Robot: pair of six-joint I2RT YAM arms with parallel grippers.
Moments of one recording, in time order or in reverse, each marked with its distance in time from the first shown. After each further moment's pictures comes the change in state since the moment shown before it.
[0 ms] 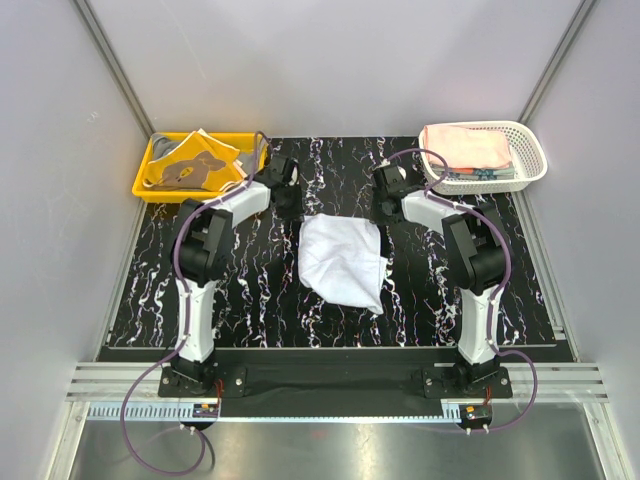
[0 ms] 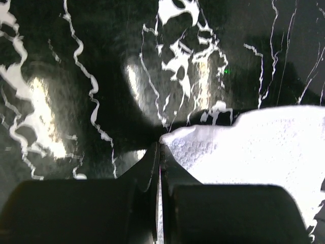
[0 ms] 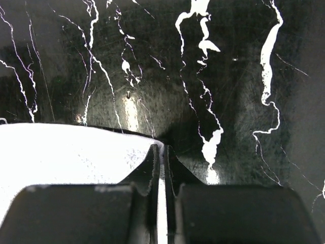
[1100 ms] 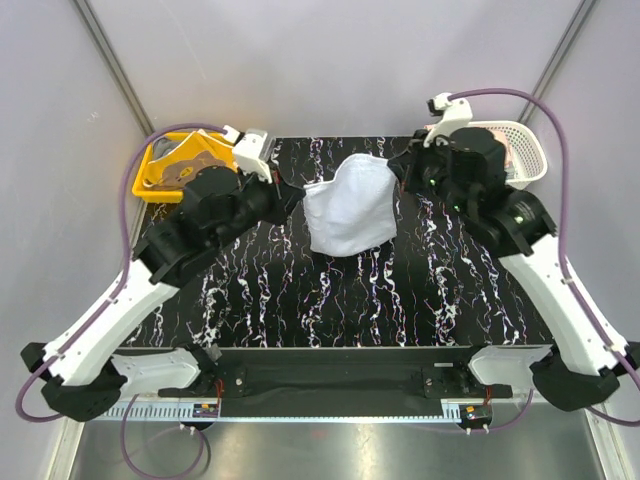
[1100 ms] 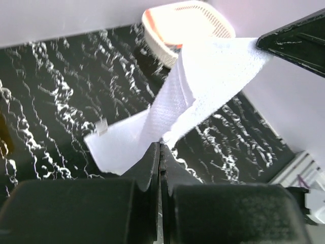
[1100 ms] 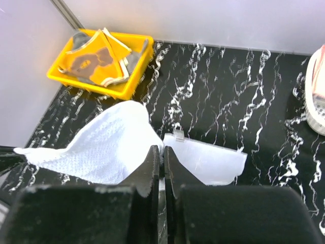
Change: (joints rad) left arm -0.417 -1.033 -0.146 -0.105 -0.270 0.097; right arm 0.227 -0.800 0.282 -0.389 0.055 -0.166
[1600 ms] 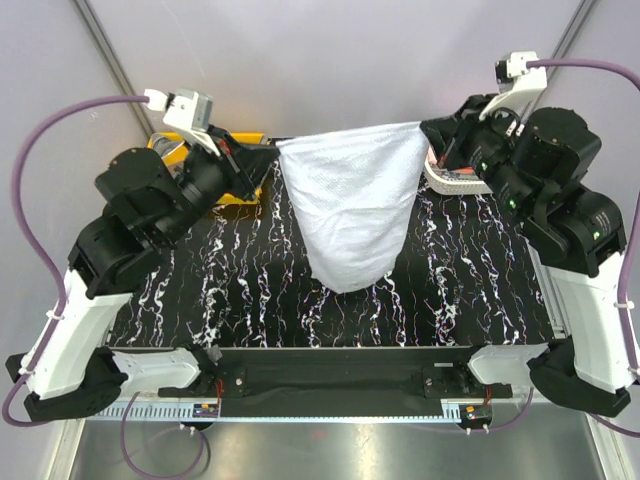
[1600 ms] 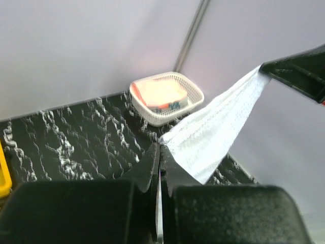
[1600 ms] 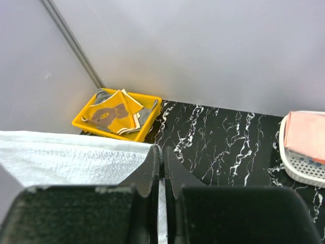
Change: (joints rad) left arm -0.047 0.003 0.368 -0.111 -0.053 0.043; right arm 0.004 0.019 0.393 -0.144 0.028 -0.061
